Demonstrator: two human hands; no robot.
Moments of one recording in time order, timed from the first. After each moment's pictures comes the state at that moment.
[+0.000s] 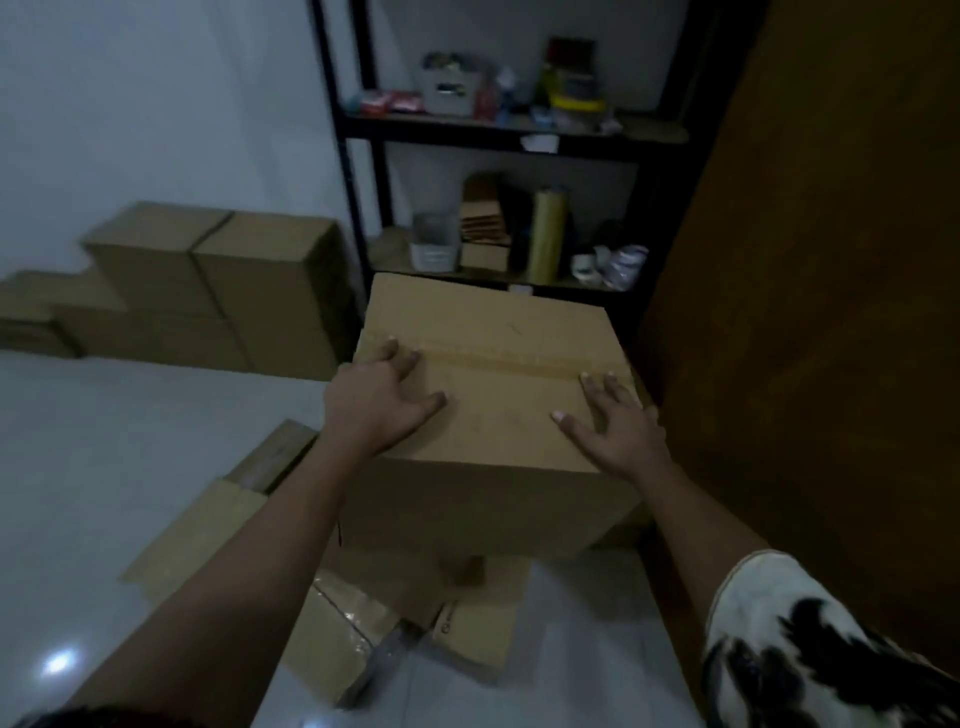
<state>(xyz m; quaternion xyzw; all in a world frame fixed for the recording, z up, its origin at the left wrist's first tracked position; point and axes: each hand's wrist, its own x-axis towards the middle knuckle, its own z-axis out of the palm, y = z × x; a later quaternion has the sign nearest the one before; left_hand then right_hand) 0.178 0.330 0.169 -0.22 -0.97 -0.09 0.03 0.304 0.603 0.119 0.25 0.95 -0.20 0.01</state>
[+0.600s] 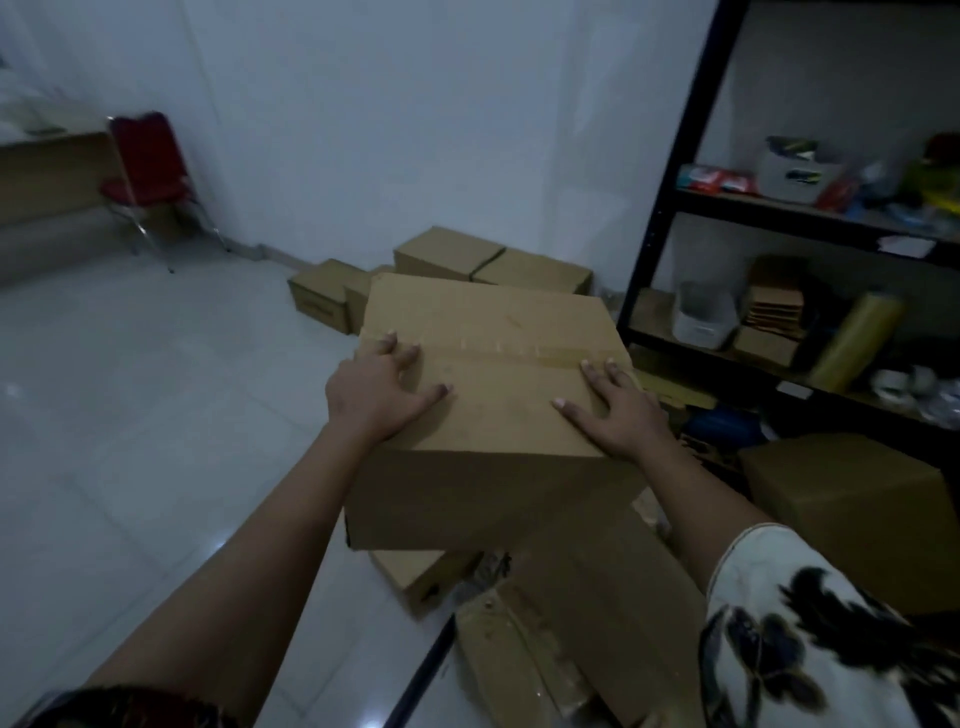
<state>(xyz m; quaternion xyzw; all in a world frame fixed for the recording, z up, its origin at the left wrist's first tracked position) 0.093 -0.096 0.211 0.03 -0.99 -0.10 0.08 0.074 0.207 0.179 0.02 0.99 -0.16 0.04</state>
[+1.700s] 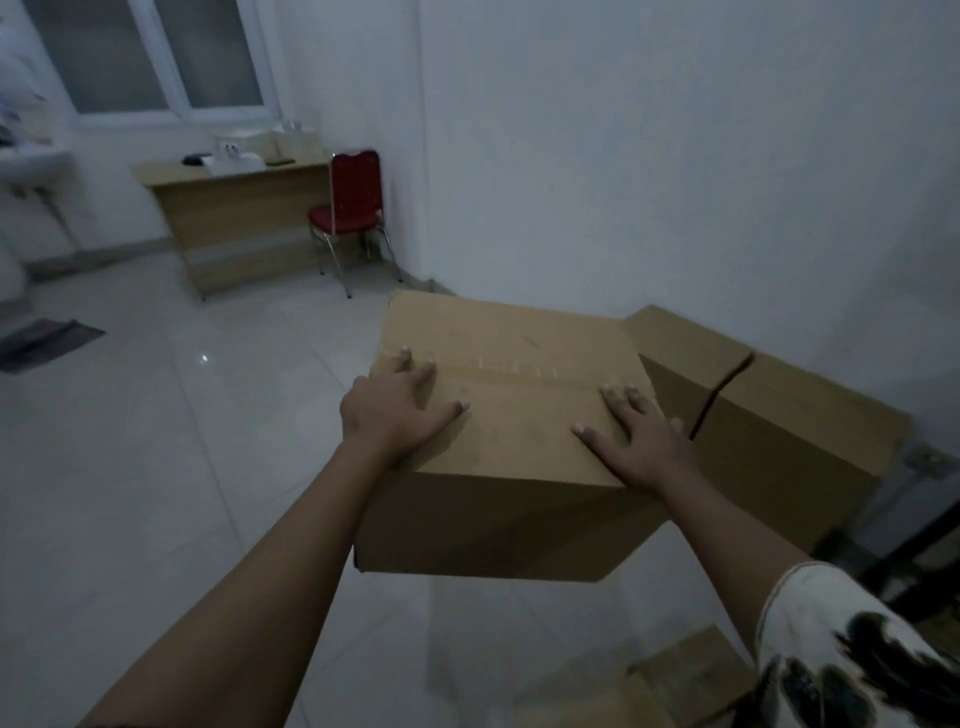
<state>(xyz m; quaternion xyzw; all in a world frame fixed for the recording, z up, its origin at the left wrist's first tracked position) -0.209 -0.553 0.219 0.18 -0.98 -0.07 0.10 -0.315 -0.259 0.173 -0.13 0.97 -0.18 0.04</state>
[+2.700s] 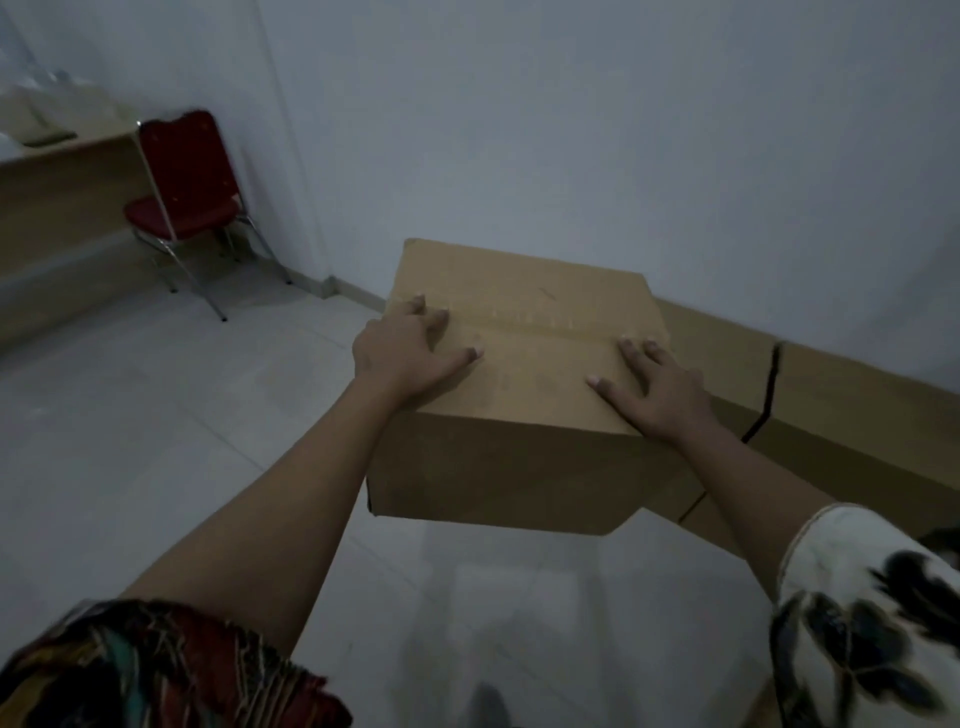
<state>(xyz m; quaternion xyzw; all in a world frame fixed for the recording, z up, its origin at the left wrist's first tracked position) -0.687 -0.768 0.200 0.01 -0.99 -0.10 0.07 -0.690 -0.453 0.151 0.02 0.98 -0.17 0.01</state>
